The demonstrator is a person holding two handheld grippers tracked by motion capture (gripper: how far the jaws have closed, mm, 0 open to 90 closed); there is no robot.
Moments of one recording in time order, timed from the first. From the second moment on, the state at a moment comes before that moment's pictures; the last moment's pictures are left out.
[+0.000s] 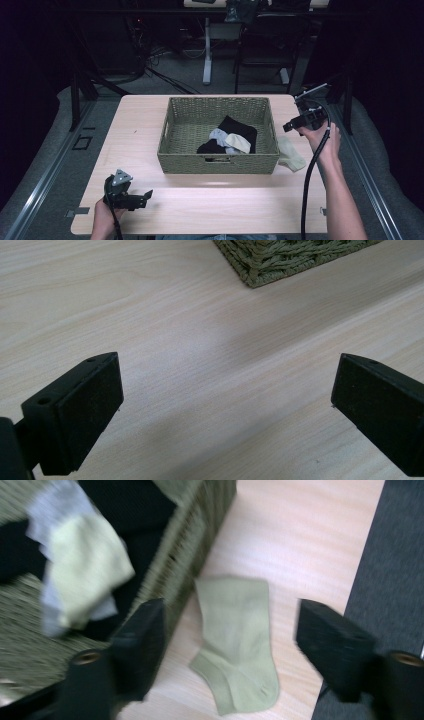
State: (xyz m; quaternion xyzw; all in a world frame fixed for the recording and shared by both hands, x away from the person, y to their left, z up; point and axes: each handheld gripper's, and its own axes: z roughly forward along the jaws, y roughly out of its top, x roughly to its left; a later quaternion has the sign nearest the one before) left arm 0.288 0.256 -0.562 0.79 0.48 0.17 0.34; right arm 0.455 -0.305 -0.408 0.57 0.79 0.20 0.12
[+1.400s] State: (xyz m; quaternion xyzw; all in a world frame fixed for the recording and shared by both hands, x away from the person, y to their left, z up) left arm 0.287 0.257 -0.562 0.79 0.47 0.17 0.34; right arm 0.495 -0.163 -0.456 0.48 0.85 0.21 0.04
